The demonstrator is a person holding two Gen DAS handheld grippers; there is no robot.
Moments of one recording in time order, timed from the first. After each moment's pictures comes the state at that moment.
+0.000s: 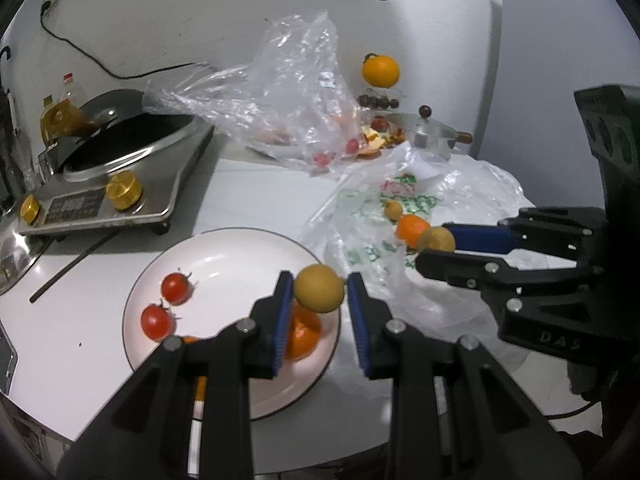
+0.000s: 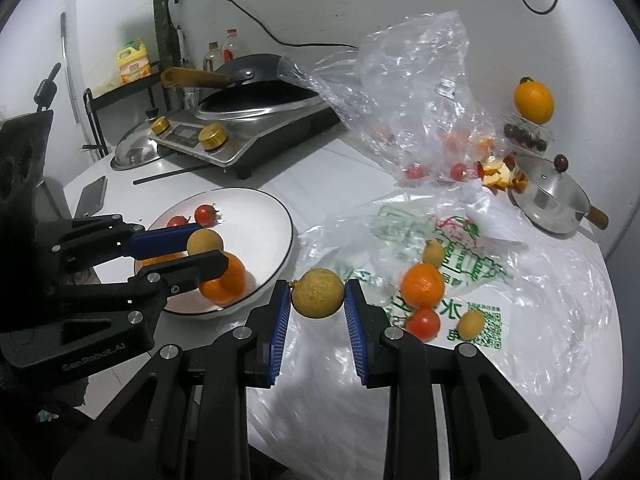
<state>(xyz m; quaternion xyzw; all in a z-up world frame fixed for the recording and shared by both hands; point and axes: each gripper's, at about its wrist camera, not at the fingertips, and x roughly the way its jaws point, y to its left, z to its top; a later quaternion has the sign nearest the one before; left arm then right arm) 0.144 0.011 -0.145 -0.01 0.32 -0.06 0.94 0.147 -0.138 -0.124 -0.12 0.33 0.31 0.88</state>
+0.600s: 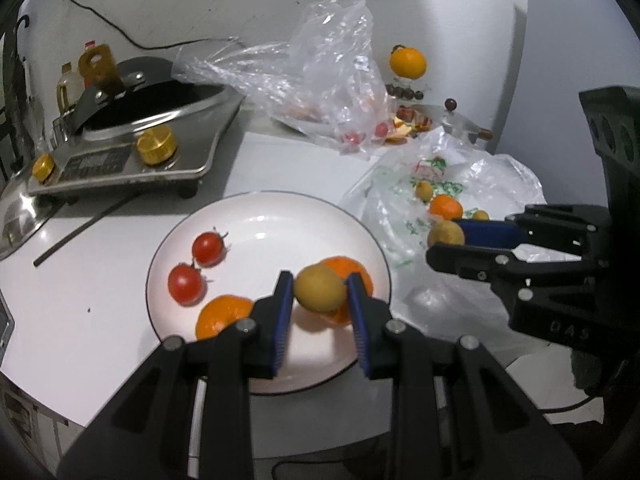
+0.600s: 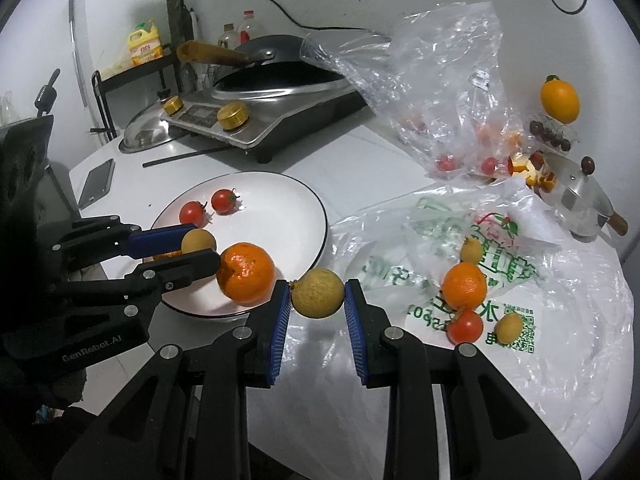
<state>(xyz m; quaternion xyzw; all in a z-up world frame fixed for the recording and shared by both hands) 0.134 0.045 -0.166 -0.04 0.34 -0.04 0.94 0.148 -0.106 -0.139 -0.14 0.34 0.33 0.87</state>
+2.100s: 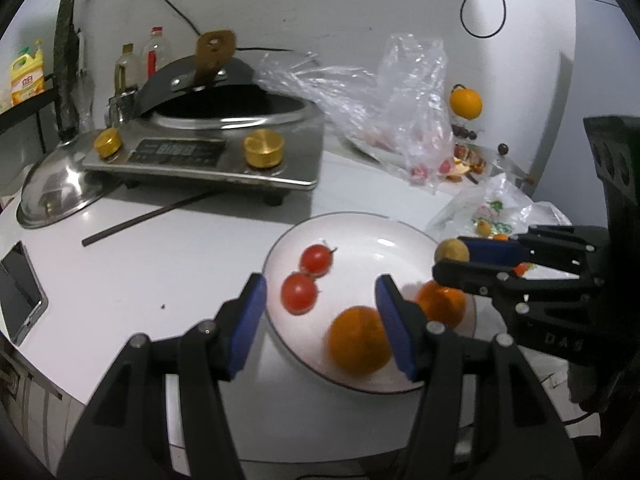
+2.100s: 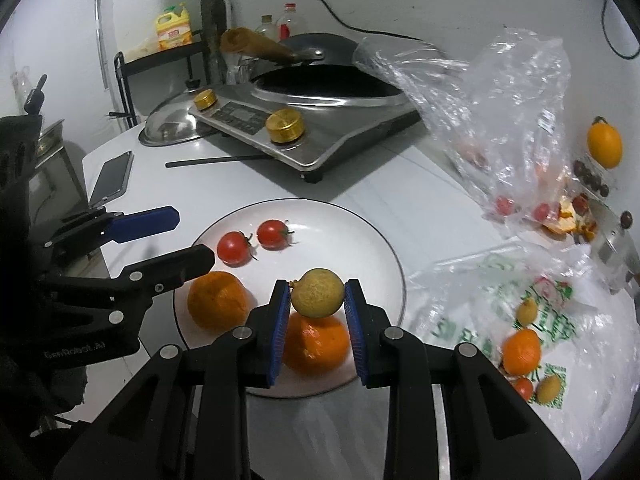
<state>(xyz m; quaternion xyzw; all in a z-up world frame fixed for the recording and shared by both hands) 0.118 0.126 -0.162 -0.09 0.31 0.03 0.95 0.155 -0.029 -0.136 -0.17 0.33 0.36 0.85</state>
